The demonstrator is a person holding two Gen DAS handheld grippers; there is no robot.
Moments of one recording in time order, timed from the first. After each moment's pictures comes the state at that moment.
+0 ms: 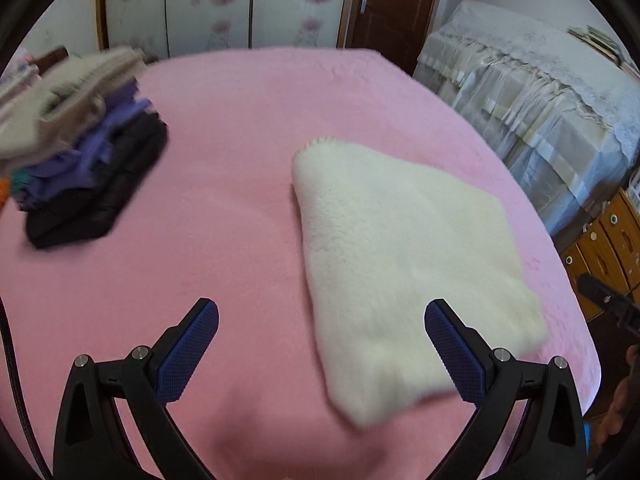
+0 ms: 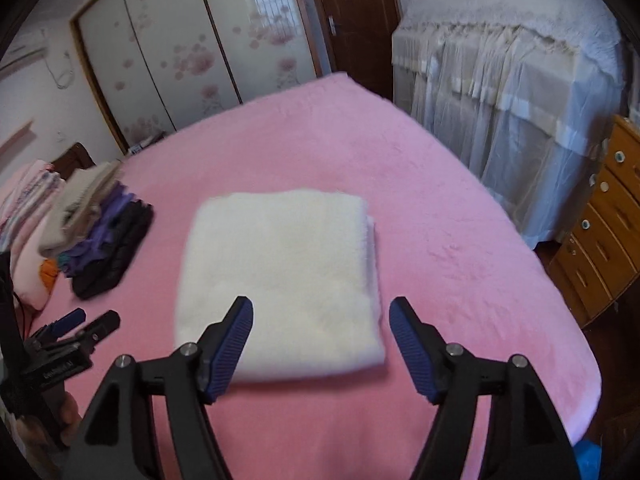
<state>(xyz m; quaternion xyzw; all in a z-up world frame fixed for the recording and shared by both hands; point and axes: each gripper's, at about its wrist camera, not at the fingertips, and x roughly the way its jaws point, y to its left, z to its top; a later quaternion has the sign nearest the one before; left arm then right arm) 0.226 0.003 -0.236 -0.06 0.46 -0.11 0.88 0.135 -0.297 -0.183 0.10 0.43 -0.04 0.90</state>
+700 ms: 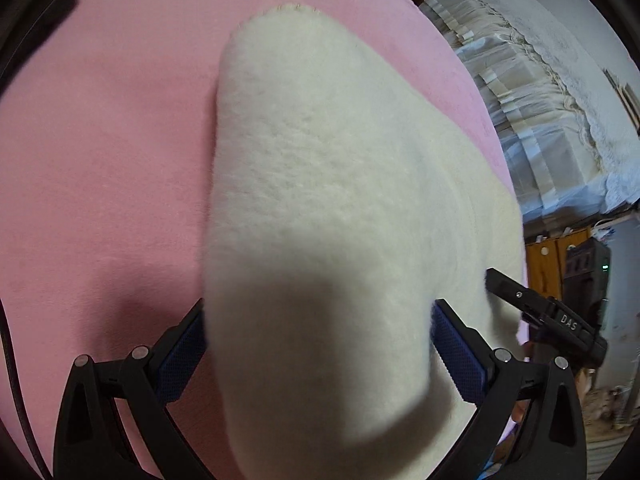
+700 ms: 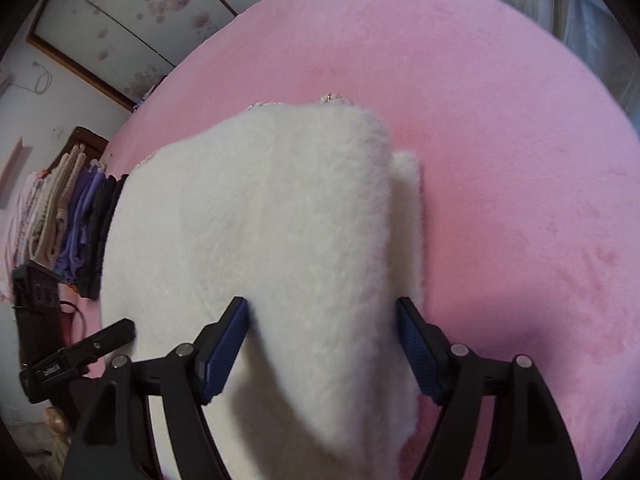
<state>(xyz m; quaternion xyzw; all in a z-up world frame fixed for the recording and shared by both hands) 0.339 -0.023 -0.360 -0.21 0.60 -0.21 0.74 0.273 -0.353 -0.312 0.22 0.56 0.08 0.79</state>
